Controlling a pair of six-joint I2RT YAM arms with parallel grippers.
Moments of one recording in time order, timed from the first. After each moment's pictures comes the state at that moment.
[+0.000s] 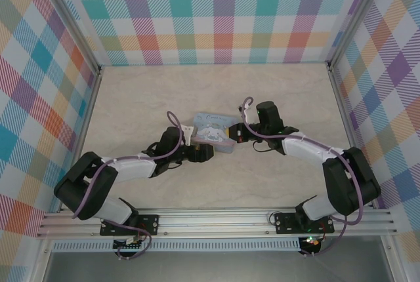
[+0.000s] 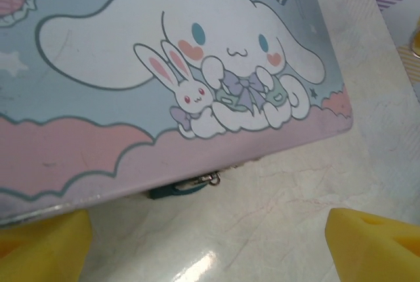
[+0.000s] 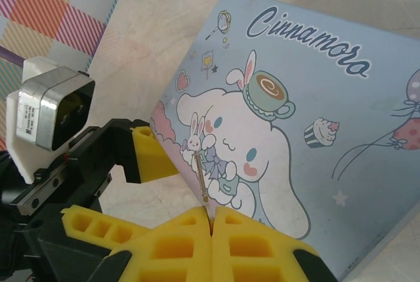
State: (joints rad) left arm -0.63 1.46 0.52 0.32 0.30 -0.56; right arm 0.48 1.46 0.77 0.04 -0.61 0.44
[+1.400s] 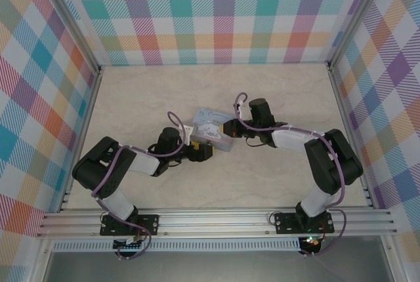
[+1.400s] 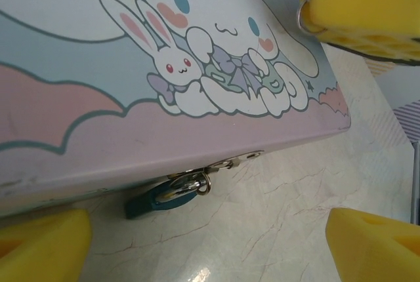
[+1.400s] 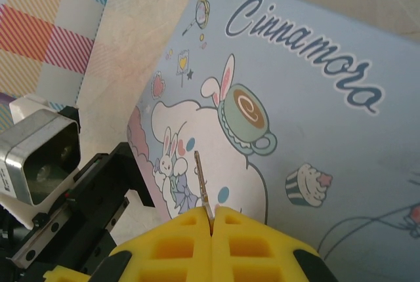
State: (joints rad) left arm -0.54 1.66 0.46 0.68 0.49 -0.49; right arm 0.49 1.66 0.85 0.15 -0.61 0.54
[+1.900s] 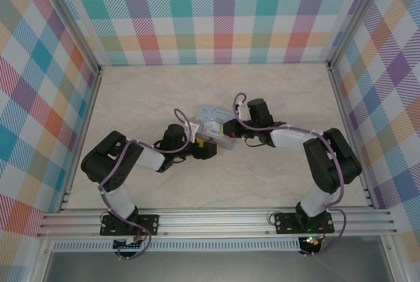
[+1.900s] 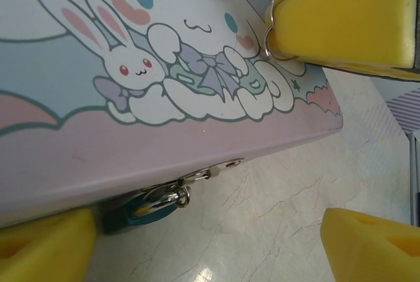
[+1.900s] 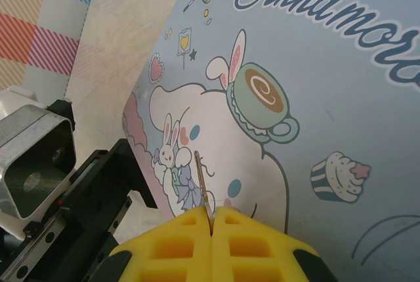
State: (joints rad) left arm -0.56 1.75 0.54 0.71 0.52 -0.47; right arm 0.50 1.68 0.86 0.12 -0.57 0.54
